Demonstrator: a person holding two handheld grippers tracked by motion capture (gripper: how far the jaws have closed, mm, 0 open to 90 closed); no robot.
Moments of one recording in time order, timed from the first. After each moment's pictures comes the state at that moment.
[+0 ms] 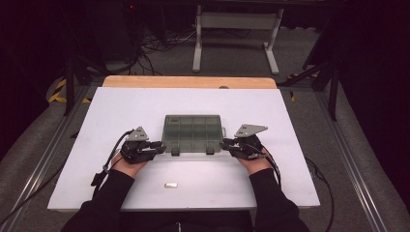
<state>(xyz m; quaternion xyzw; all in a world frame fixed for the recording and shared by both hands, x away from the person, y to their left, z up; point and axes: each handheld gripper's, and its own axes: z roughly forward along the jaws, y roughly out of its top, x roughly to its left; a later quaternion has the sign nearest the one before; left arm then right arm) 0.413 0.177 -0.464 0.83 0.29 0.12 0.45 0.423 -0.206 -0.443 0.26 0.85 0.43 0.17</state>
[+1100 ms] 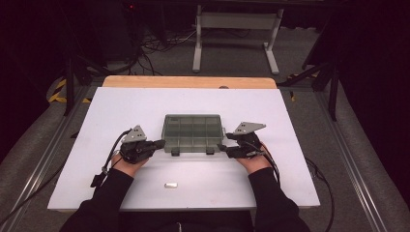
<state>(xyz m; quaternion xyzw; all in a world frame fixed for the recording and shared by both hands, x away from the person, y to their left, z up) 0.407 0.175 -0.457 0.81 0.28 0.14 0.49 0.430 -0.203 -0.441 0.27 0.85 0.42 0.18</state>
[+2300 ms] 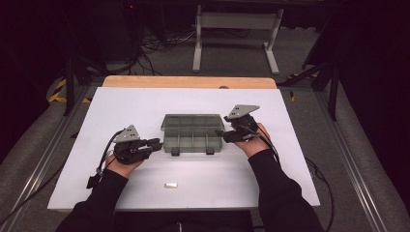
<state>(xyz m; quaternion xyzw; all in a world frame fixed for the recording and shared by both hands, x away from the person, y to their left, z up) 0.397 0.191 -0.448 0.80 0.28 0.14 0.51 0.460 -0.186 -0.398 0.23 0.86 0.39 0.22</state>
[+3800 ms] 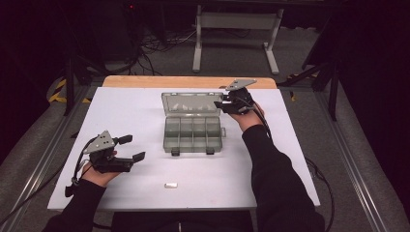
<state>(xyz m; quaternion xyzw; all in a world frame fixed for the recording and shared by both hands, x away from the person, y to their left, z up) 0.368 0.241 -0.444 0.77 0.29 0.18 0.54 0.536 -0.181 -0.374 0.27 0.84 0.42 0.24</state>
